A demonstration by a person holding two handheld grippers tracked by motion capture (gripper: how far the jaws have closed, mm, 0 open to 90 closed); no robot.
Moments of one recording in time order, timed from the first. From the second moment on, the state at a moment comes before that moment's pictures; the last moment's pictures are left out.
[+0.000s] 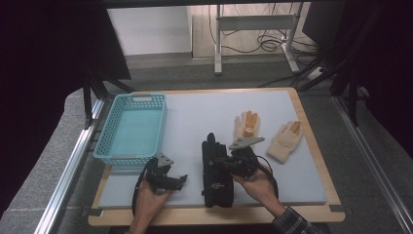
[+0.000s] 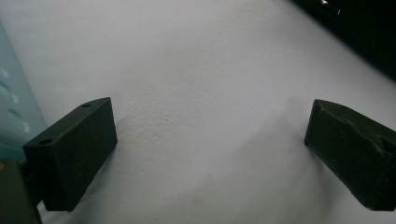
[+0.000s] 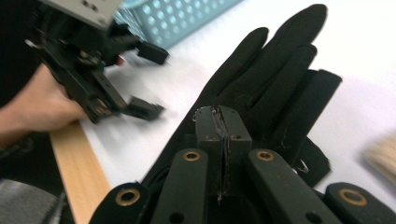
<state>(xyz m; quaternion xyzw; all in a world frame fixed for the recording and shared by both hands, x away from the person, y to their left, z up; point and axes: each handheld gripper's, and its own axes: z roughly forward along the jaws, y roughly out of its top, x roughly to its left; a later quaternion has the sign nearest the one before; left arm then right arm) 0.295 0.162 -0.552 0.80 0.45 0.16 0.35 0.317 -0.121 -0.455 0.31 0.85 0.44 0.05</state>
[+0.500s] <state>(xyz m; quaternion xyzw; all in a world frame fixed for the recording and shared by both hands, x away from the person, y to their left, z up) 0.295 0.162 -0.552 0.80 0.45 0.16 0.34 0.318 -0.118 -0.483 0.35 0.84 0.42 0.05</state>
